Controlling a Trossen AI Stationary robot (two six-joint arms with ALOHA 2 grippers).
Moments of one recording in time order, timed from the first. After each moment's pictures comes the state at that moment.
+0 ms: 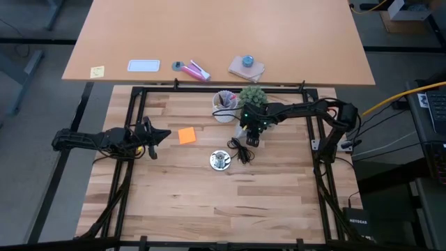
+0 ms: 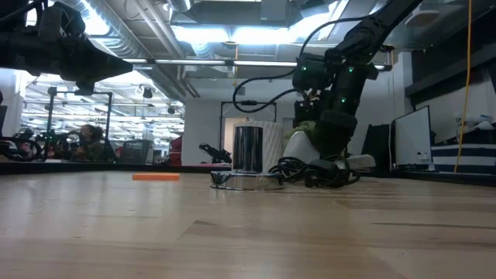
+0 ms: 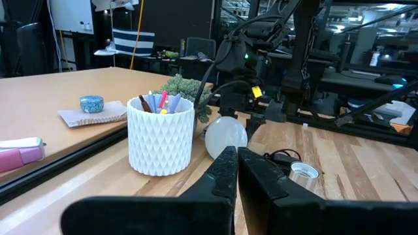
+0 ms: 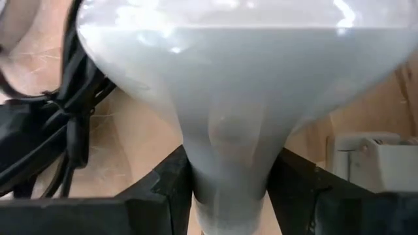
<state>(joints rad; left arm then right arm) -0.11 0.01 0.04 -0.02 -0.48 -0.10 -0.37 1.73 1.00 -0.50 -0.12 -0.11</state>
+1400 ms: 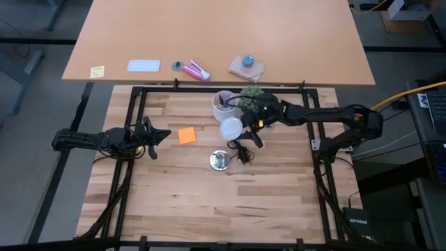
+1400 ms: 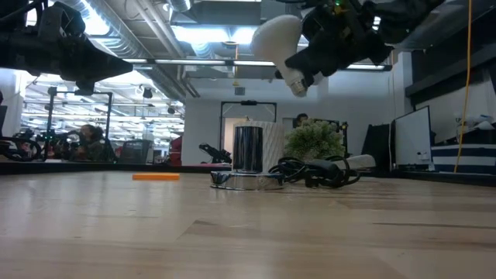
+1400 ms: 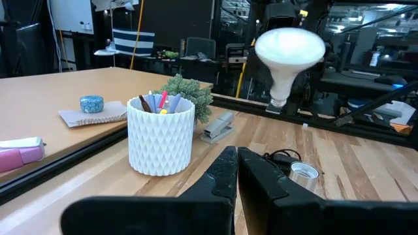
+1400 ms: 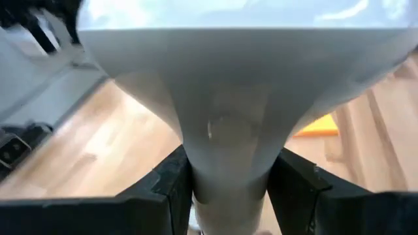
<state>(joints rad) -0.11 0.01 0.04 -0.02 -0.48 -0.10 -0.34 1.44 0.84 0.15 -0.66 -0.17</state>
